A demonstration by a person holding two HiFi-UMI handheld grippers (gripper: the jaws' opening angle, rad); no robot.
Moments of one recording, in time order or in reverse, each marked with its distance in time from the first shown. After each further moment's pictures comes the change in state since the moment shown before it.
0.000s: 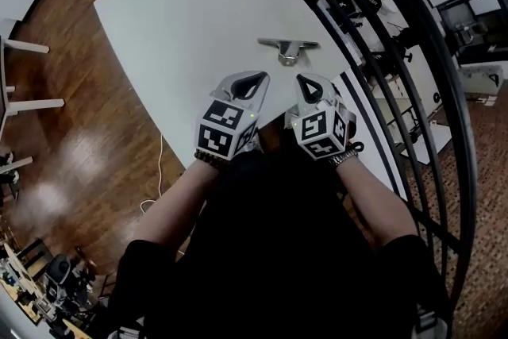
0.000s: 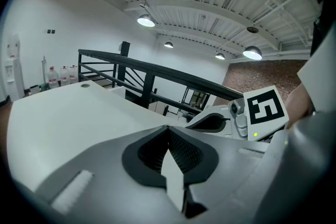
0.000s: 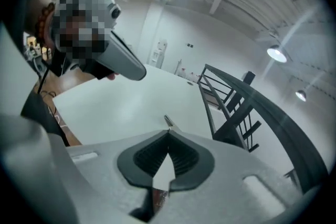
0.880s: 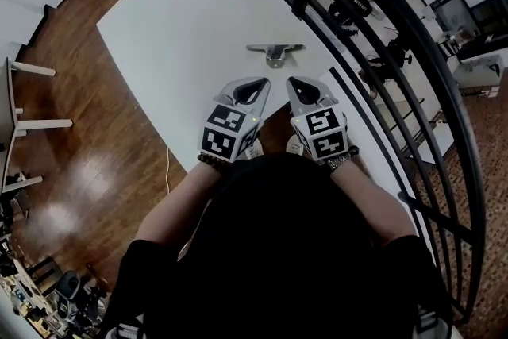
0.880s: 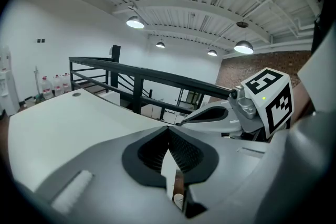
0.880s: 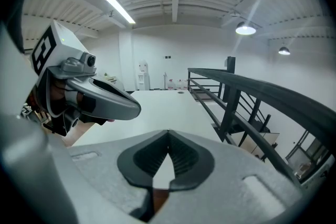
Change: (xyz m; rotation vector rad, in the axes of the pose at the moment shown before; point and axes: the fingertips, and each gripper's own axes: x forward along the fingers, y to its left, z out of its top) left arm -0.001 -0.048 0.012 0.095 -0.001 -0.032; right arm -0.053 -0.013 0.021 0.404 -0.153 0.032
